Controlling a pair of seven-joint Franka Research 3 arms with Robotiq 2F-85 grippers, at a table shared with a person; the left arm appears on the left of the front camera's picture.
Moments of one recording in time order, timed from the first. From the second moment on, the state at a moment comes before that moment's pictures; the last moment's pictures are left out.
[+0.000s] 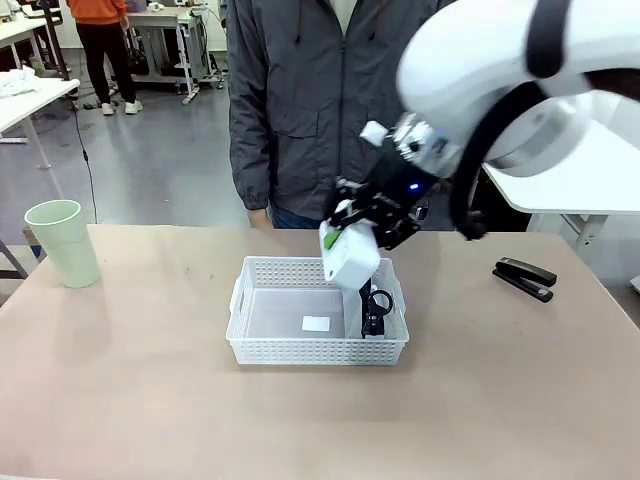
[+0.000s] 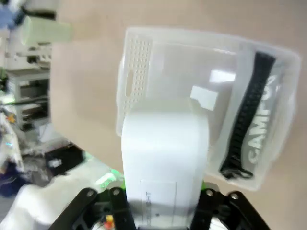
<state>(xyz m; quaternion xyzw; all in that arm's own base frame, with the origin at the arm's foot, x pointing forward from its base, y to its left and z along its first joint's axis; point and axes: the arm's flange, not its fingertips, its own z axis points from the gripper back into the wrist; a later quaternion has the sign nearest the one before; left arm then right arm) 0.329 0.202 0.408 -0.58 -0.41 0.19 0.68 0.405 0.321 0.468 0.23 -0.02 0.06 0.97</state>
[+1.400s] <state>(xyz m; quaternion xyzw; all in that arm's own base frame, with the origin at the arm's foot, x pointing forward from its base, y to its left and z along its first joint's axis) 0.329 0.202 0.408 -0.58 -0.41 0.19 0.68 0.452 0.434 0.338 0.05 0.04 0.36 0.93</state>
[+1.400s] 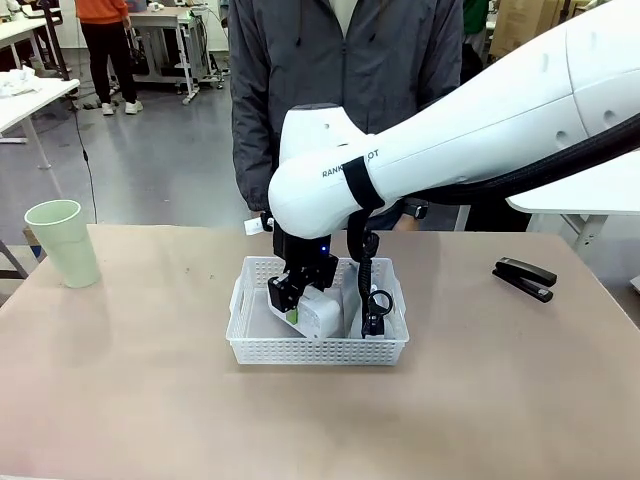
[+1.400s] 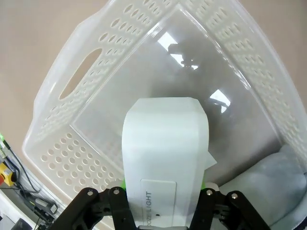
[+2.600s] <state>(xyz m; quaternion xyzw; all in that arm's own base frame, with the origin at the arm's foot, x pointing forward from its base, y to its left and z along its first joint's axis) 0.329 0.202 0.408 -0.58 -0.41 0.19 0.68 0.446 0.398 0.392 0.07 0.02 0.31 0.95</state>
